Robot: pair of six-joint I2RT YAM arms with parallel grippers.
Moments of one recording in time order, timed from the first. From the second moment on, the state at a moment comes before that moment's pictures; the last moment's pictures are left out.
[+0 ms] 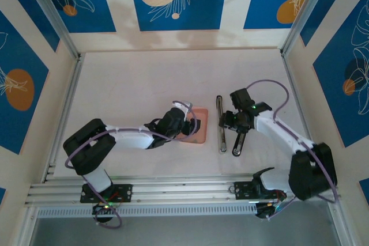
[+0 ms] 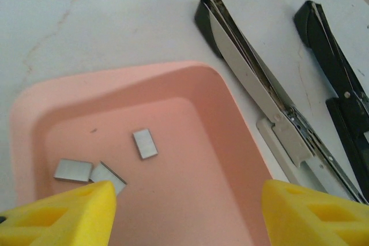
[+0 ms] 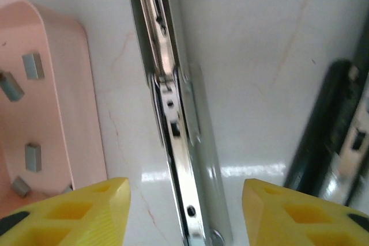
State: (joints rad) left arm -0.91 1.66 0.79 0.31 -0.12 -0.50; right arm 0.35 1.31 0.85 -0.76 -0.09 0.60
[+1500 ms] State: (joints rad) left arm -0.78 1.63 0.88 0.11 -0.11 -0.49; right arm 0.34 1.67 1.02 -0.42 -0.10 0.37
